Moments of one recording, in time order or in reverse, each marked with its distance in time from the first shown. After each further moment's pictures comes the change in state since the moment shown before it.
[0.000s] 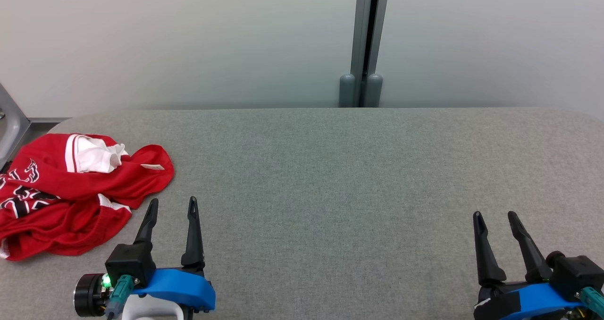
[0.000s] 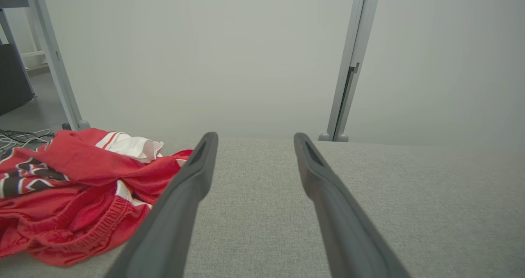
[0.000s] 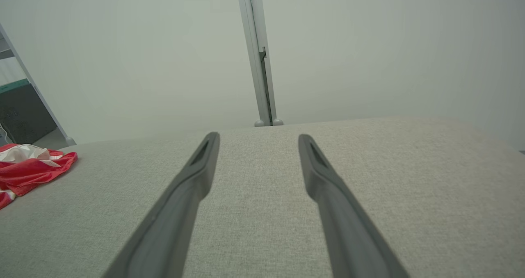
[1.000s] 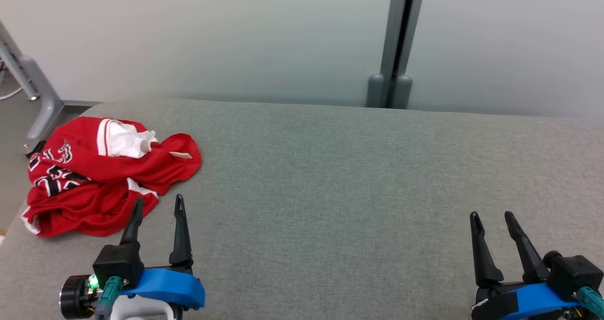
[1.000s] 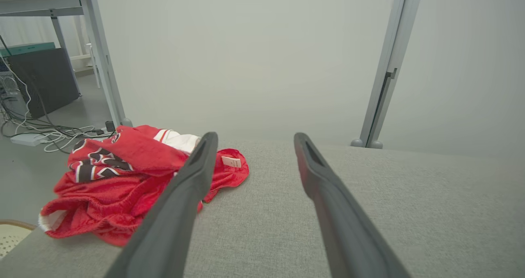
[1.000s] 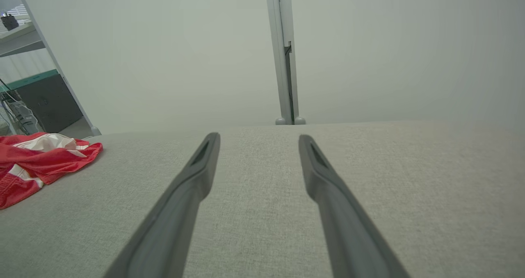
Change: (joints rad) left arm 0.003 0.027 0.004 -0.017 -0.008 0.038 -0.010; right arm 0.001 0.000 0.010 -0.003 0.003 0.001 0.005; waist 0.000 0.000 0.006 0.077
